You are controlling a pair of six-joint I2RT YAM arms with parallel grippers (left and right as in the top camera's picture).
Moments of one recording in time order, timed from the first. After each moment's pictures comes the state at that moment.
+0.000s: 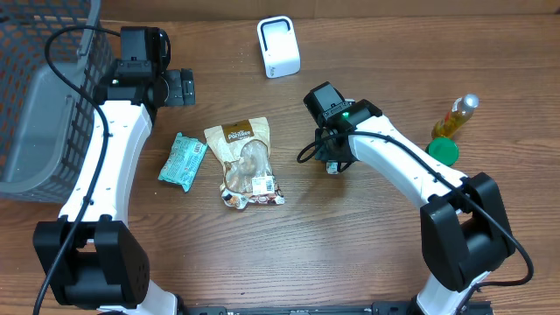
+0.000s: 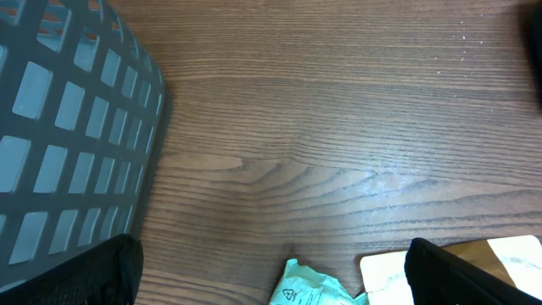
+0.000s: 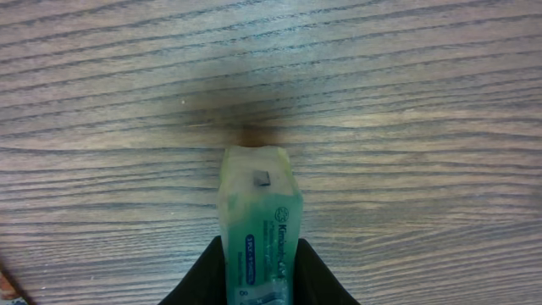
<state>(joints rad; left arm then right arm) -0.02 1.74 1.50 -0.70 -0.19 -0.07 0.51 1.88 1.38 -0.90 0.19 0.55</state>
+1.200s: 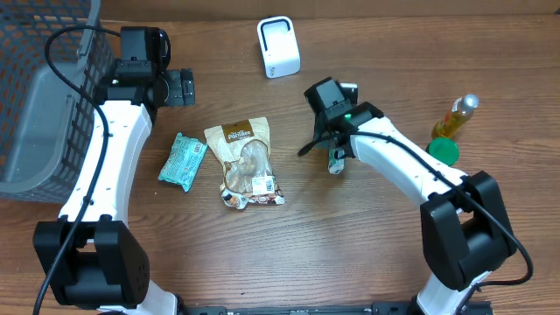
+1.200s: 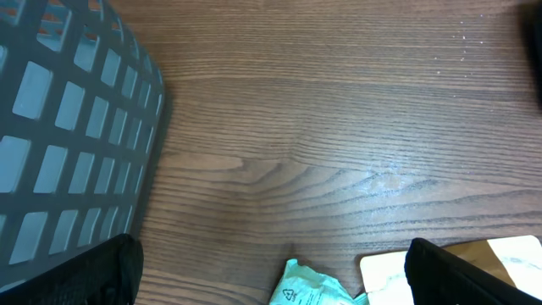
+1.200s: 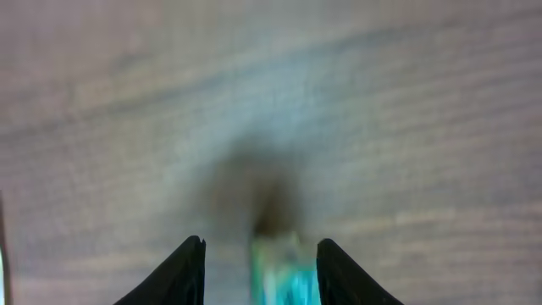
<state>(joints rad) -0.02 1.74 1.50 -0.70 -0.19 -0.07 0.48 1.88 1.34 -0.66 0.30 0.56</state>
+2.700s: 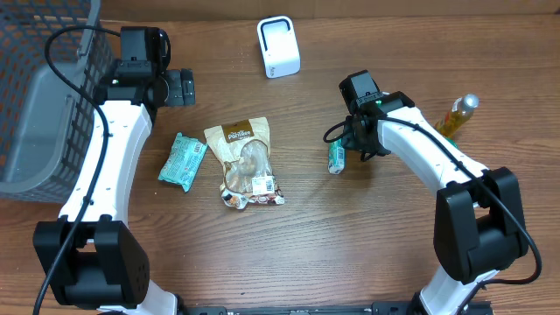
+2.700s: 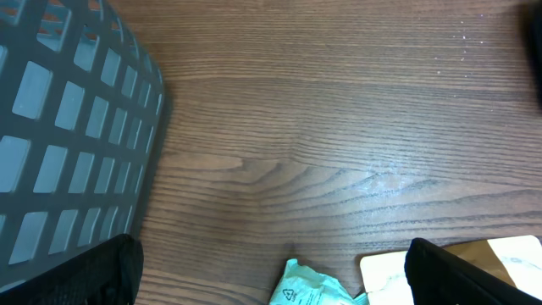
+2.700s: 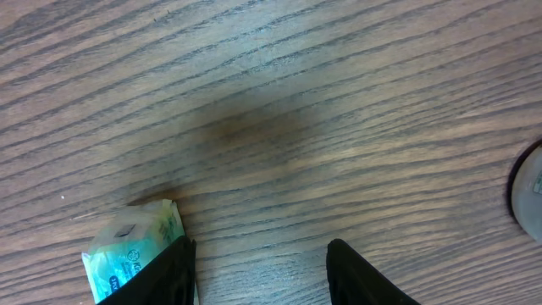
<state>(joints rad) -0.02 1.74 1.50 -0.70 -0.19 -0.07 0.34 1.88 1.34 -0.85 0.20 0.56</state>
